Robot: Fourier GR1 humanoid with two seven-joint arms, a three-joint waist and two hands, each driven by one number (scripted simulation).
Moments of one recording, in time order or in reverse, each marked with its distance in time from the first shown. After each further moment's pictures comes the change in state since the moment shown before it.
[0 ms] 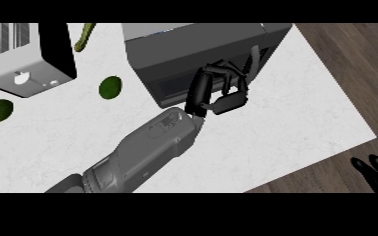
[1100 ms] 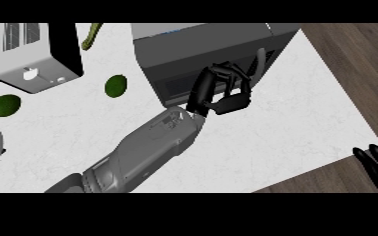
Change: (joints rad) left arm -0.005 0.000 0.015 -0.018 -0.095 -0.052 0.165; right arm 0.015 0.052 -0.019 0.064 0.071 -0.043 -0.040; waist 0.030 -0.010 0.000
